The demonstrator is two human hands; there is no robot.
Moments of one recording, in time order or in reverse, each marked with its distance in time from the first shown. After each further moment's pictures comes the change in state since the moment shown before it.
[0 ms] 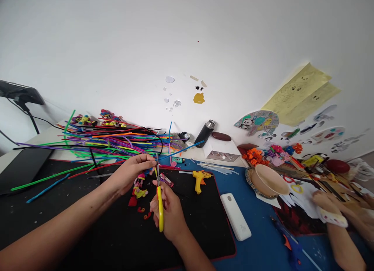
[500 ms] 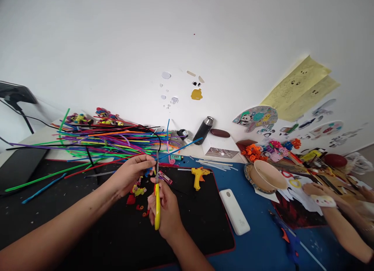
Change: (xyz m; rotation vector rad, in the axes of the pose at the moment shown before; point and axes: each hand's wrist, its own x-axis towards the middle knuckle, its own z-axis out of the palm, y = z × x) left_hand -0.002 -0.010 0.007 -0.141 -0.027 -0.125; right_hand 0.001 0.008 0.009 0.069 0.047 -0.023
